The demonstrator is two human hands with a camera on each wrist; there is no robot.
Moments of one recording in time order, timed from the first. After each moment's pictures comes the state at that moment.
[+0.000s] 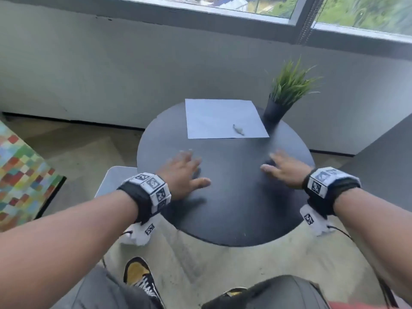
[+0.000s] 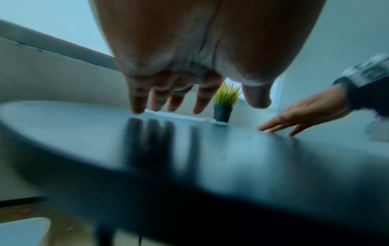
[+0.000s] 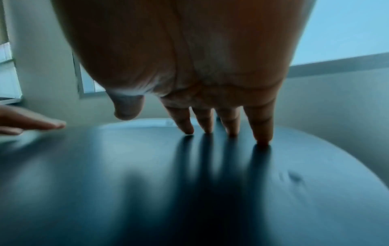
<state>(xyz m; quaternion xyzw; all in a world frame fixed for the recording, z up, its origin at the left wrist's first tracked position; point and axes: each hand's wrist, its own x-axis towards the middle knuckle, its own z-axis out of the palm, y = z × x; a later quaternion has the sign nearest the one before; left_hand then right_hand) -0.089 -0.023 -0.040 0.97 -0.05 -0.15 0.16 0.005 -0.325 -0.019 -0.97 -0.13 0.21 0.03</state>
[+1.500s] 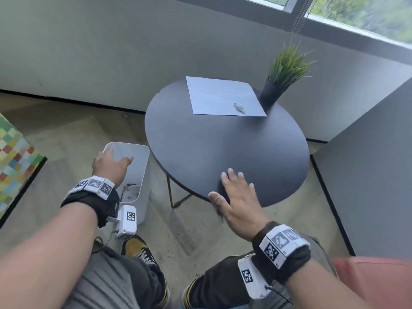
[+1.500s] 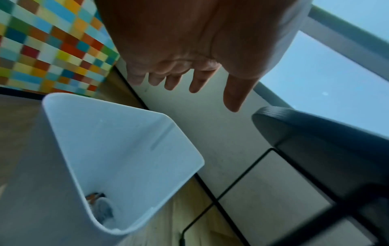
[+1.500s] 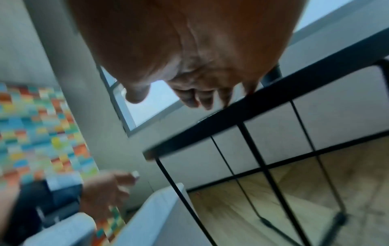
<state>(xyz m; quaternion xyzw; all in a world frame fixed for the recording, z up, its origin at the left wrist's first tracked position) -0.150 0.136 -0.148 0.87 0.32 0.01 0.37 -0.202 -0.203 -0.069 -0.96 -0.13 0.17 0.20</state>
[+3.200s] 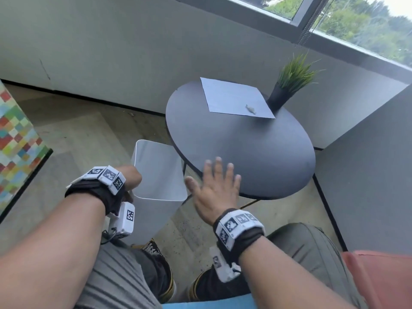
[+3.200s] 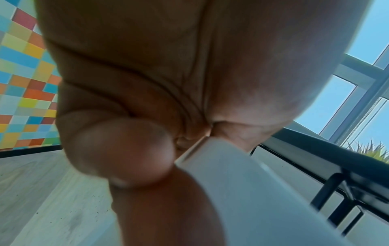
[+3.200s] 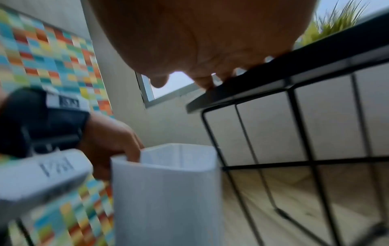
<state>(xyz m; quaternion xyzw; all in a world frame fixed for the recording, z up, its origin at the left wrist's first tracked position) -0.199 0.142 -0.113 0.89 0.20 -0.32 0.26 -0.225 -0.090 -0.088 -0.98 -0.08 0.14 0.10</state>
